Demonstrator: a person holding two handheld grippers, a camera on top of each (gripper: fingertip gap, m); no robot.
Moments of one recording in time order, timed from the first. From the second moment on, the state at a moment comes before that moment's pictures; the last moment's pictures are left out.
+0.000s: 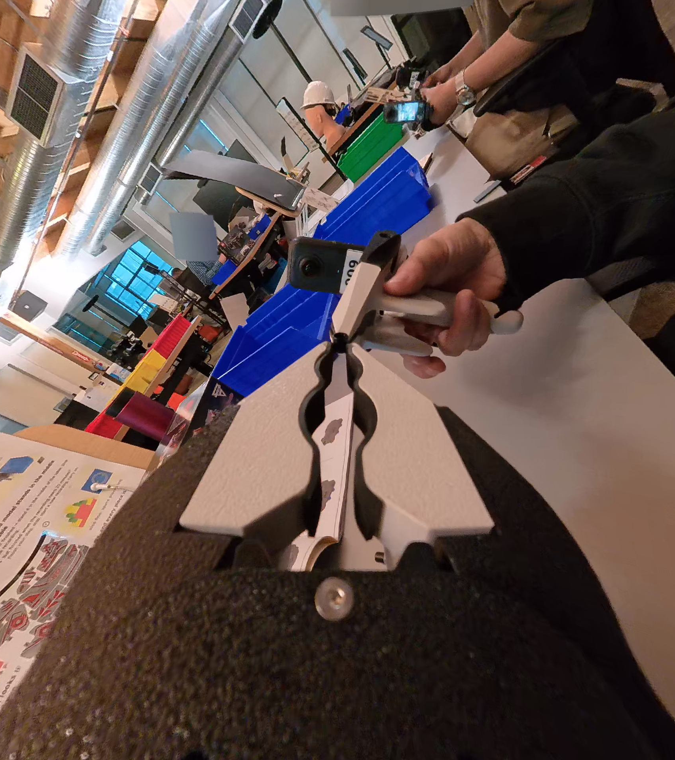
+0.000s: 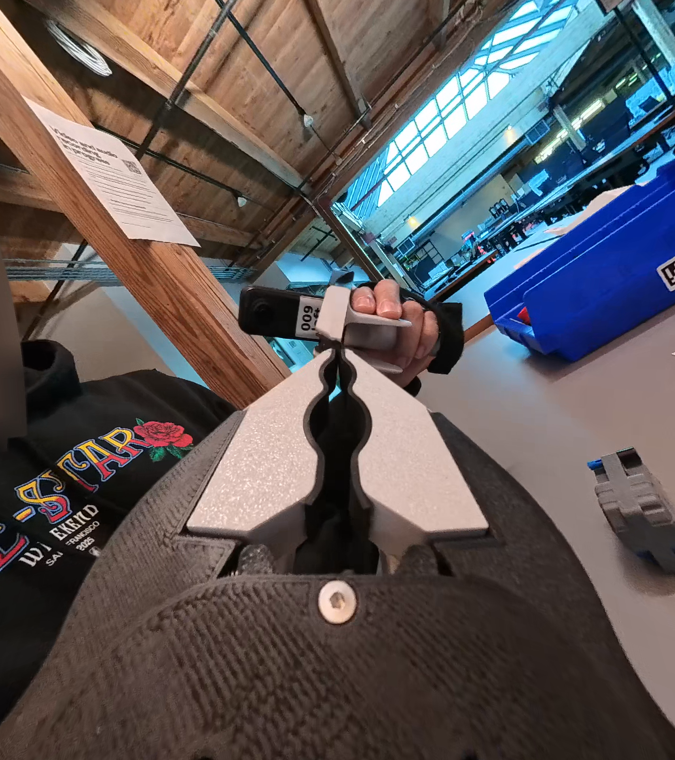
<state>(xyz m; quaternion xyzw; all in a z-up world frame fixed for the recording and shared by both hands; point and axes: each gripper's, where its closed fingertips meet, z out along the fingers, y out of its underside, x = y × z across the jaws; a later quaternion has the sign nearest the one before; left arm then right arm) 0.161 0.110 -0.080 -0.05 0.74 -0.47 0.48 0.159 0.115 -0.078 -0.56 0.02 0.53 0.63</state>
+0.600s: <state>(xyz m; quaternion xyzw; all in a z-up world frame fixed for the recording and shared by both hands) 0.157 0.106 -0.070 -0.10 0.66 -0.62 0.42 0.168 0.119 -0.073 -0.46 0.08 0.64 0.61</state>
